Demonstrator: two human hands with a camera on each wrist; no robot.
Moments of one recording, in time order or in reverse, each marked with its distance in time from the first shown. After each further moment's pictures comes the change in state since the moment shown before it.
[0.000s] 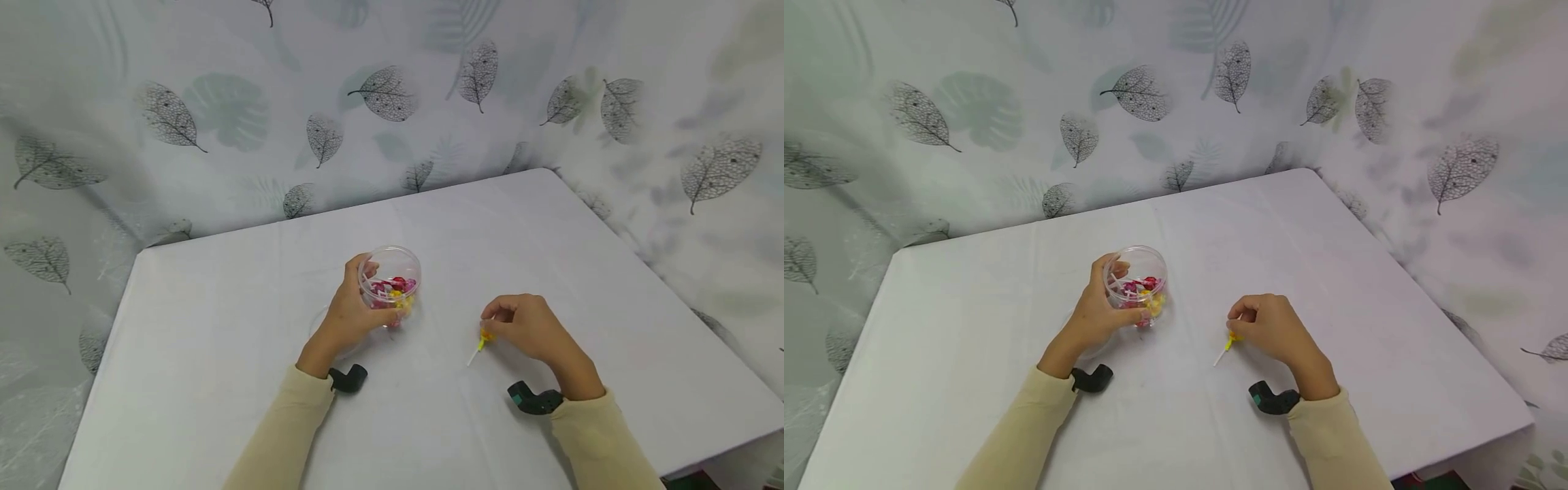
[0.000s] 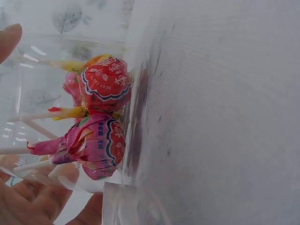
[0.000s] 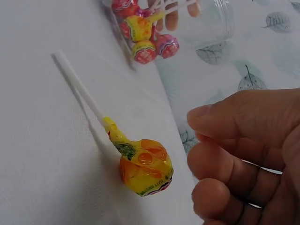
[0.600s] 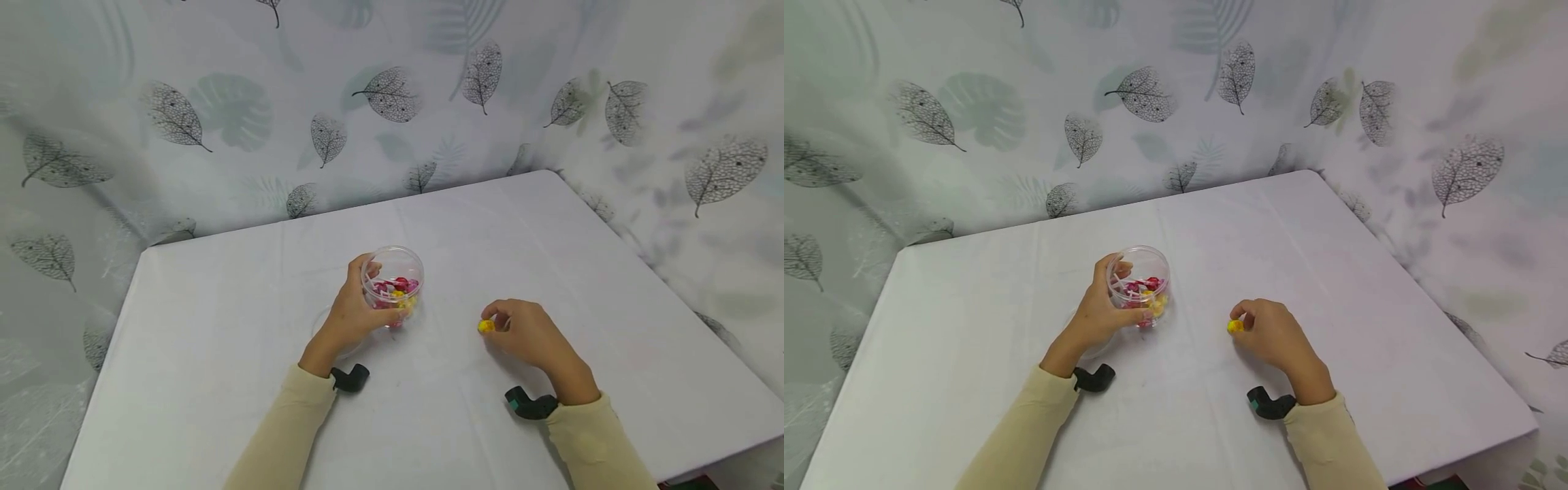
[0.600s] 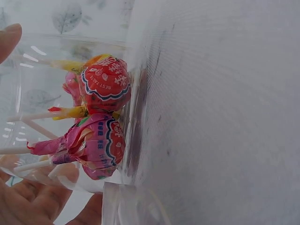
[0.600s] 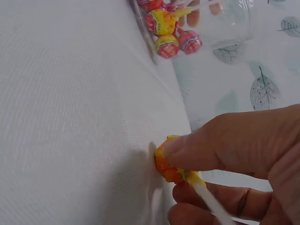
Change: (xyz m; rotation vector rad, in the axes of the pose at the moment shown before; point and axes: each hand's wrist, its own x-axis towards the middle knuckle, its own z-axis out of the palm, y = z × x) left_hand 0.001 -0.002 -0.001 -0.040 -0.012 0.011; right_hand 0.001 0.002 0.010 -0.144 -0.049 0.047
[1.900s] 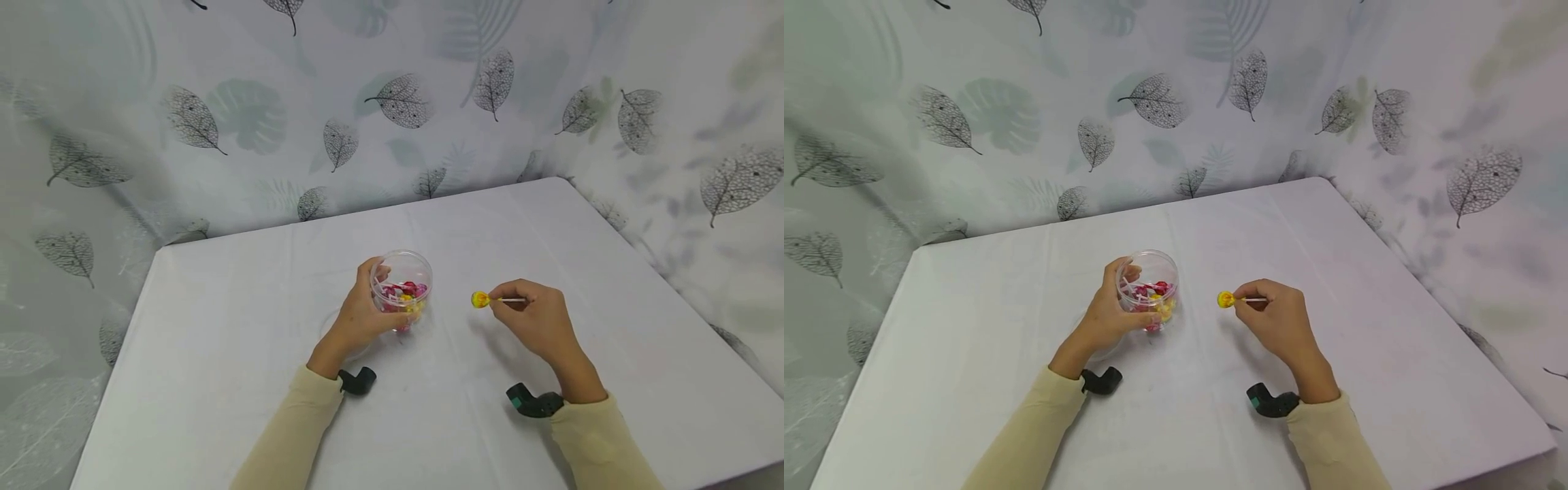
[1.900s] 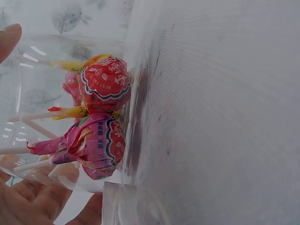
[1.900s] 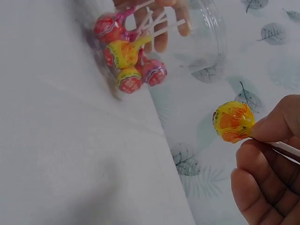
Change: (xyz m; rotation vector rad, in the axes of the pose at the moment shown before) left_hand -0.002 0.001 -0.001 0.009 0.014 -0.002; right_hand 0.012 -0.020 -0.005 0.255 0.425 -0.224
